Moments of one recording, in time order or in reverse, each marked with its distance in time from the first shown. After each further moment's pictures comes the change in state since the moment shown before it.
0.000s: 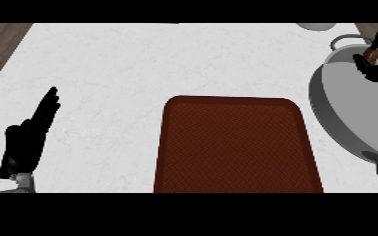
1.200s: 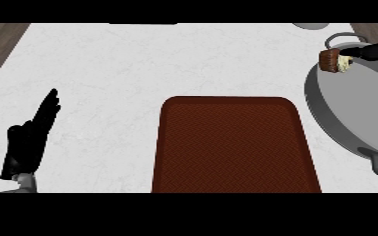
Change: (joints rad) left arm 0.001 -0.021 0.018 0.019 -0.014 -0.005 -0.005; right arm -0.338 0.111 -0.270 0.612 -0.249 0.230 -0.237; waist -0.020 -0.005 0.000
